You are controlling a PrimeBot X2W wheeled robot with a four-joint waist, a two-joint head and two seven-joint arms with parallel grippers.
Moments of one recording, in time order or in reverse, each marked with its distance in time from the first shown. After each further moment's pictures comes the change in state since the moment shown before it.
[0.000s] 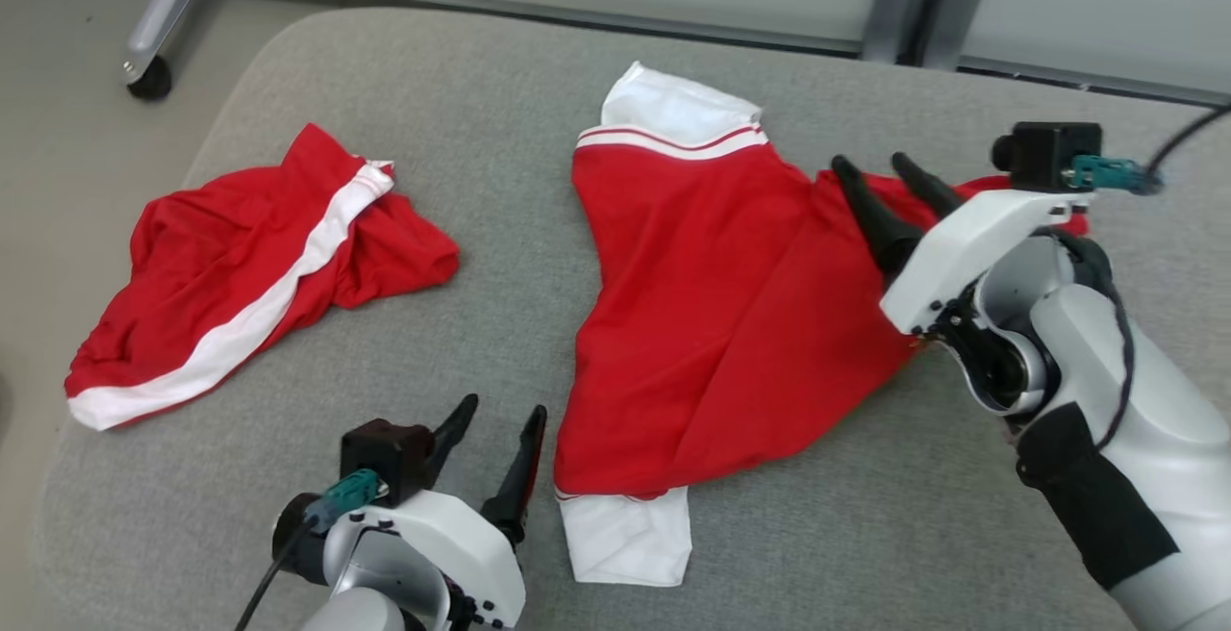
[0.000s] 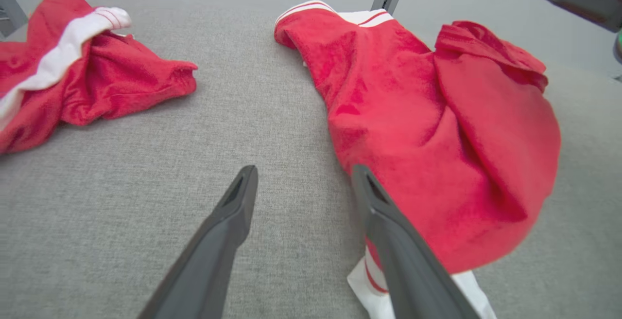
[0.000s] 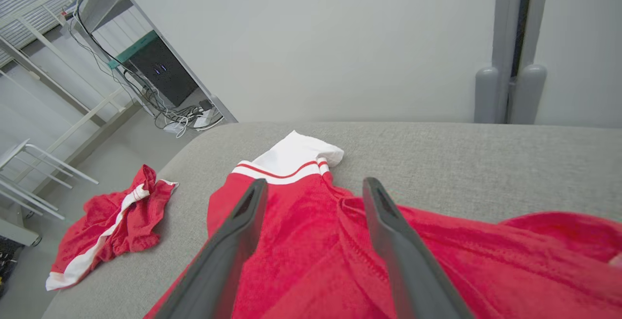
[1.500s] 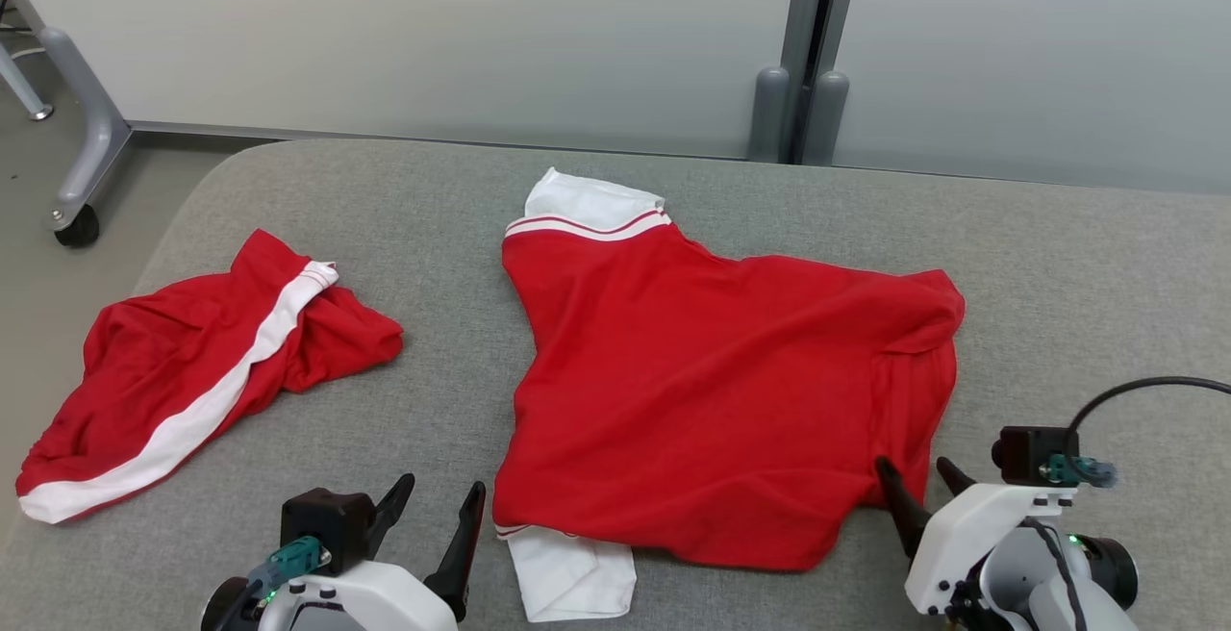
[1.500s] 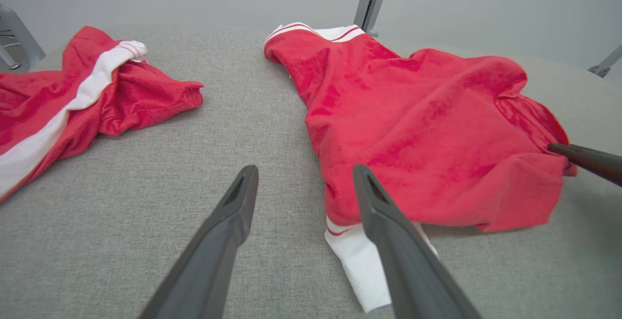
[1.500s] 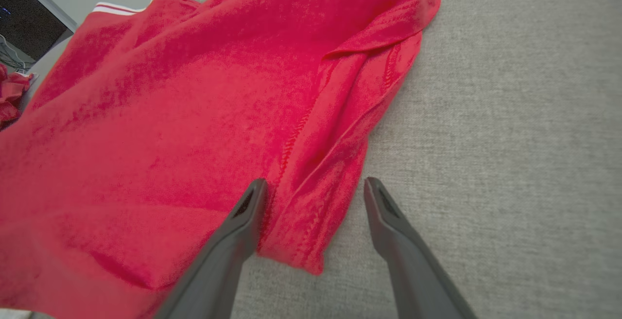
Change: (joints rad) left arm 0.182 0.129 0.059 -0.206 0.010 0.100 0.128; right arm 0.518 0.108 -0.318 -0.062 -0.383 0.000 0.013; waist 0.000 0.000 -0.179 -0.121
